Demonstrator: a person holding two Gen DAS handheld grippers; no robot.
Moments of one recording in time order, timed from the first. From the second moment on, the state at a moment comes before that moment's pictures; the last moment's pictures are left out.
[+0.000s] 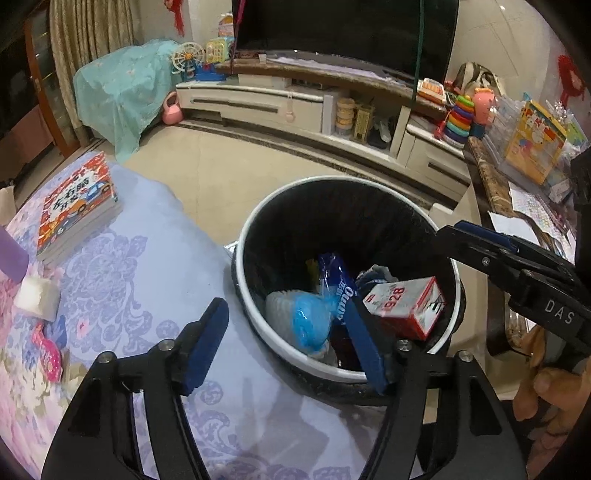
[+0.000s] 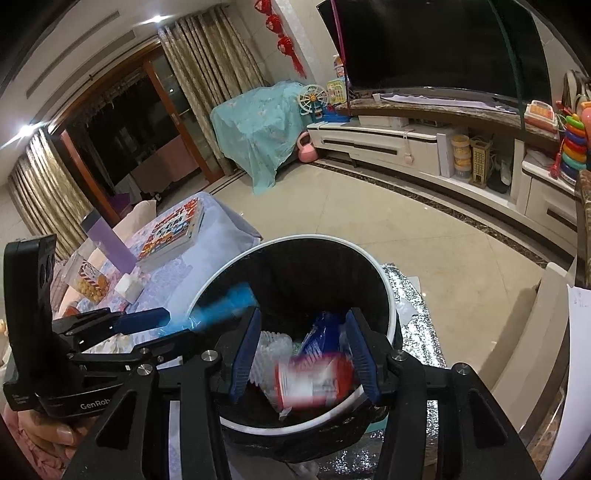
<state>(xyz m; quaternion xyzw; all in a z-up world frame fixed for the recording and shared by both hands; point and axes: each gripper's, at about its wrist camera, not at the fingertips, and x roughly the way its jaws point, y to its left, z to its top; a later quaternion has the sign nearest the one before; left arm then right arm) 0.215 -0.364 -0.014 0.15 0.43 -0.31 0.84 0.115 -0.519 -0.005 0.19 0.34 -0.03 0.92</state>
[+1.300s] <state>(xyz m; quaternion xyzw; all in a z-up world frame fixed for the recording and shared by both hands) 0.204 -0.087 -0.068 -0.05 0.46 -0.12 0.88 0.099 -0.329 -0.003 0.16 0.31 0.13 0.93</state>
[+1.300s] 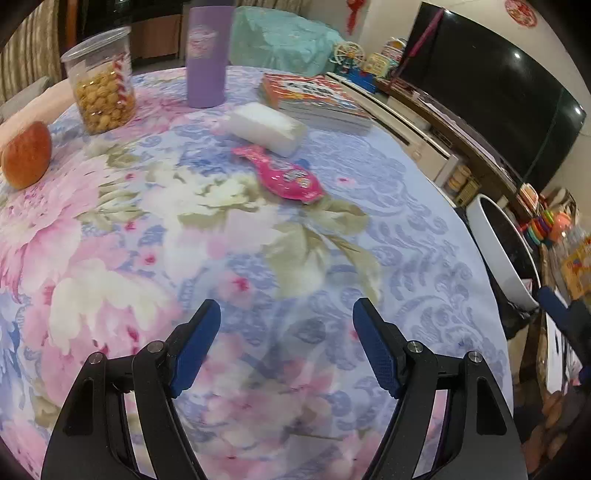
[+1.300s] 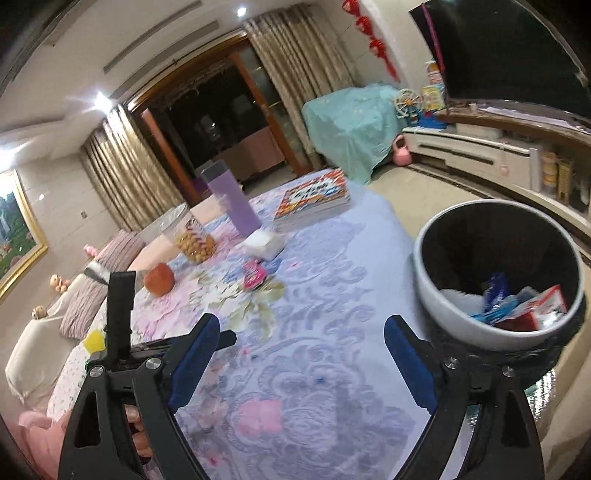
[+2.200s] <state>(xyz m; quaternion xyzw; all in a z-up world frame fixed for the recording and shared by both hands) 0.299 -0.079 -0.080 -0.03 0.45 -0.09 0.89 0.160 -0.302 -0.024 0.10 0.33 0.12 0.93</state>
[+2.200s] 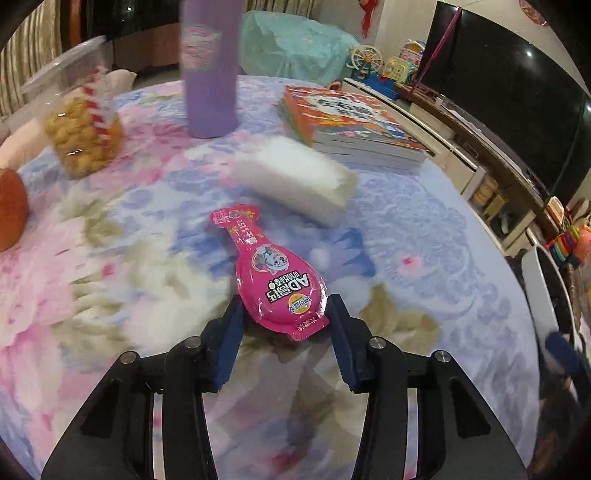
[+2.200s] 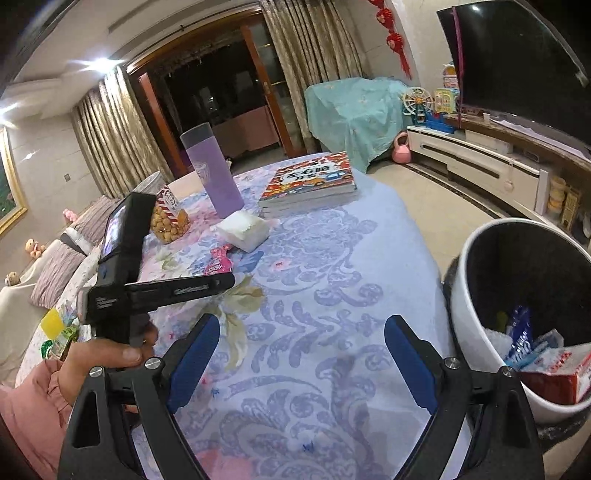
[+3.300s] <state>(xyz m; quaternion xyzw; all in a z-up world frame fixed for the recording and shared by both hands) 0.255 -0.002 -0.087 -0.02 0.44 -0.02 0.90 0.346 -0.191 -0.065 -0.03 0.41 0.21 0.89</state>
